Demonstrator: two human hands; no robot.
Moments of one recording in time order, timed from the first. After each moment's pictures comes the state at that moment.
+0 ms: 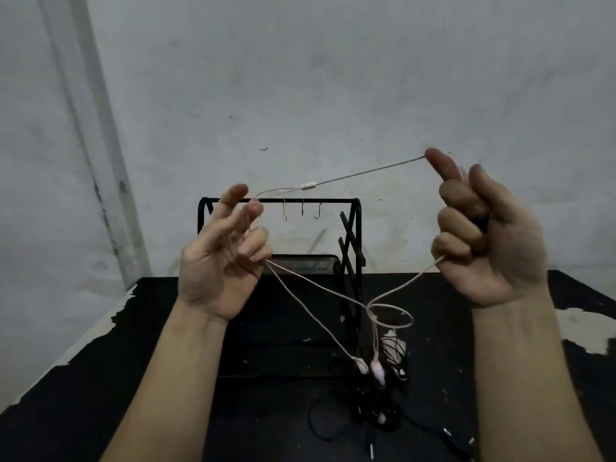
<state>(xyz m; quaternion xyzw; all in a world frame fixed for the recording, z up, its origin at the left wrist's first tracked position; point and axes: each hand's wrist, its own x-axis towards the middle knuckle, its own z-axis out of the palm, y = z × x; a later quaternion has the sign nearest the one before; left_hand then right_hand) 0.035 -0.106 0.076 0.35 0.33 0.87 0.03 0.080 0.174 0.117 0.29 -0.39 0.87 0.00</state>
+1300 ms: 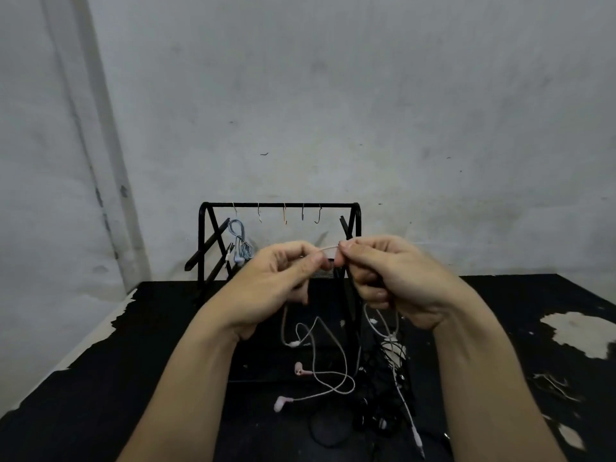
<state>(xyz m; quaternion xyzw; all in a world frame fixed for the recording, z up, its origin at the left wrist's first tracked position) 0.047 -0.074 0.069 0.32 0.68 0.66 0.00 0.074 0.116 0.096 0.17 -0.71 0.68 -0.07</state>
